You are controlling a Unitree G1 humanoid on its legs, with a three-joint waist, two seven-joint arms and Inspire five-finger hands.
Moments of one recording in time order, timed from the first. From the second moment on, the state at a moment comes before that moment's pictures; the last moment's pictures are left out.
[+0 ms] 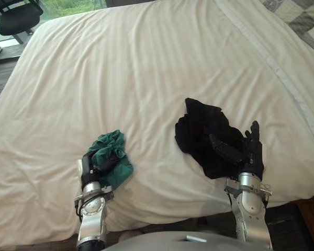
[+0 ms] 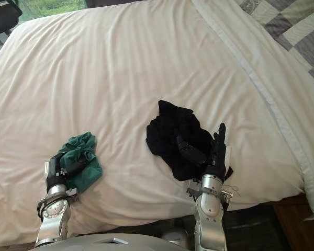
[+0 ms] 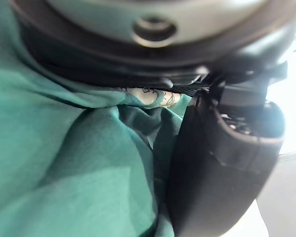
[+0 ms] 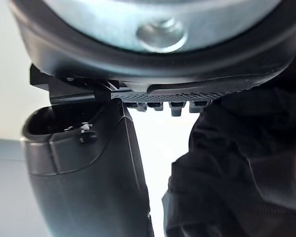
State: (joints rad) left arm 0.21 -0.04 0.20 0.21 0.08 -0.07 0.19; right arm 0.25 0.01 -0.10 -0.16 -0.07 -0.03 -0.25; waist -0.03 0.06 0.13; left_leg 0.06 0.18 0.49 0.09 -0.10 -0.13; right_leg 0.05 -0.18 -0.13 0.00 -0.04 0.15
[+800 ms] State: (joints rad) left arm -0.03 0.05 0.09 0.31 -0.04 -0.18 0.15; right arm -0.27 -0.37 0.03 0.58 -0.36 -0.07 -0.23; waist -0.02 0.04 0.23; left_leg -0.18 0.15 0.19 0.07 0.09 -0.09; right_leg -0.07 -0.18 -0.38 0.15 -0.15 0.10
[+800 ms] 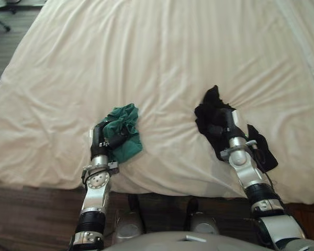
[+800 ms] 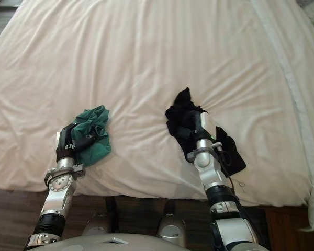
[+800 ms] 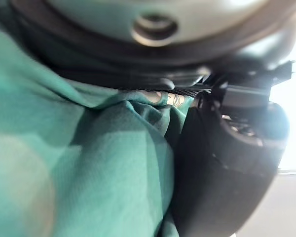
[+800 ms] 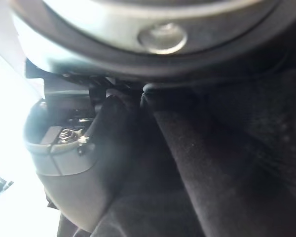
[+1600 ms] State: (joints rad) left arm 0.36 -0.03 0.06 0.19 -0.42 -0.15 0.11; right arm 0.53 -0.02 -0.11 0.03 0.02 -0.12 -0.21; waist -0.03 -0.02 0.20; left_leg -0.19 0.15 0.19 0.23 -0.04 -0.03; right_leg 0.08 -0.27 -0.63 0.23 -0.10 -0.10
